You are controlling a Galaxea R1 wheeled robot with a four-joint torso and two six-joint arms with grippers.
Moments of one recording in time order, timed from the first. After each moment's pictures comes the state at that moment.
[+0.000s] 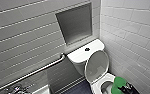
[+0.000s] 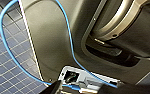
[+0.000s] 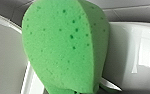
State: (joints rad) left arm 1.54 3.07 -2.66 -0.06 0.07 0.18; right arm -0.76 2.42 -2.18 0.14 0.24 0.62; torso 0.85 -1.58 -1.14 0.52
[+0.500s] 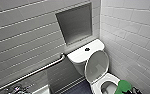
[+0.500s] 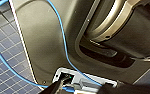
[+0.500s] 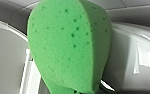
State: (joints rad) left arm 1.54 3.08 -2.65 -0.06 0.07 0.18; right arm -0.83 2.29 -2.03 0.13 0.31 0.65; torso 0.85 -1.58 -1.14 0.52
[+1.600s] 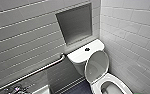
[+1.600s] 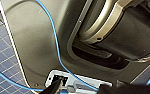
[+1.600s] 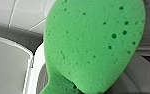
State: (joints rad) left arm 1.54 3.10 -2.66 -0.06 0.07 0.18; right arm -1.11 2.18 -1.90 0.15 0.73 0.66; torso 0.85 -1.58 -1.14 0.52
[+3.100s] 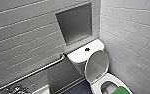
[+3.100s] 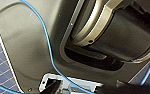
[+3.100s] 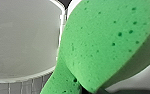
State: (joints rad) left arm 1.54 3.12 -2.66 -0.06 0.06 0.20; right arm -0.90 2.13 -1.56 0.16 0.37 0.52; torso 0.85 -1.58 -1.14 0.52
